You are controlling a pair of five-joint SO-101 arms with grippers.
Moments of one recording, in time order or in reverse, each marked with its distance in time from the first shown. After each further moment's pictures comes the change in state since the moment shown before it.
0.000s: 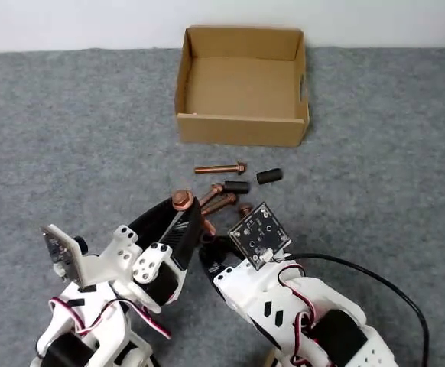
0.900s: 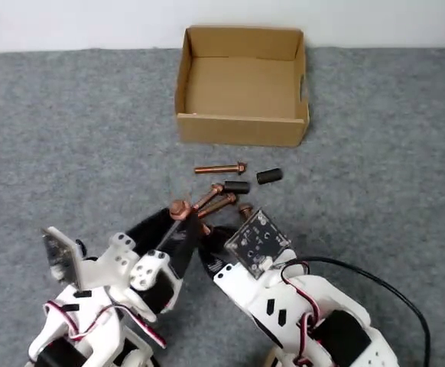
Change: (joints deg) left arm 2.3 -0.4 -2.4 8.4 -0.4; right arm 1.1 0.1 -2.3 -3.5 9.1
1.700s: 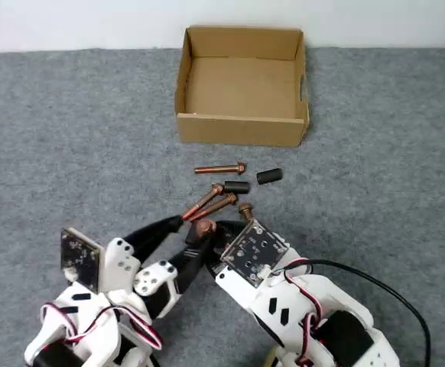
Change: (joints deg) left arm -4.0 0.1 -2.4 9.0 -9.8; right arm 0.5 0.0 -0.5 -0.6 6.1
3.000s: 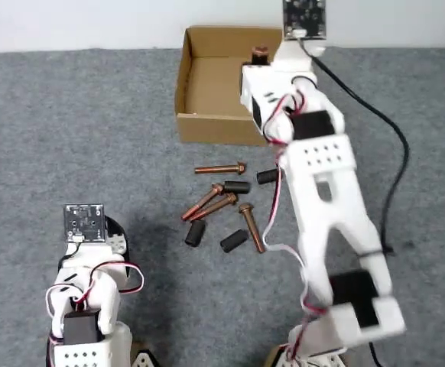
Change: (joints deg) left arm -38.6 0.4 31.1 -11.8 -17.0; right arm 30.3 89.4 -68.6 -19.9 -21.5
